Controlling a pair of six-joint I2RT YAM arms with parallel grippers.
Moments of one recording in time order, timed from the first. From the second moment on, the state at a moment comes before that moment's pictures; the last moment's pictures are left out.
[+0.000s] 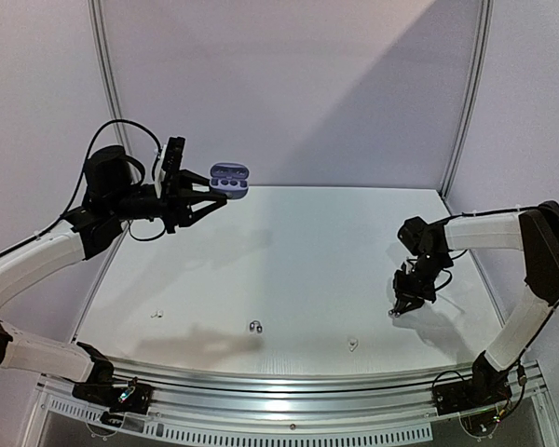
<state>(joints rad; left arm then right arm) -0.47 1.18 0.93 0.22 0.91 0.10 0.40 1.68 0.95 -0.81 -0.22 0.67</state>
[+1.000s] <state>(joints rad) -0.48 1.21 0.91 0.43 0.62 0.07 0.83 1.55 1.72 -0.49 0.15 0.32</state>
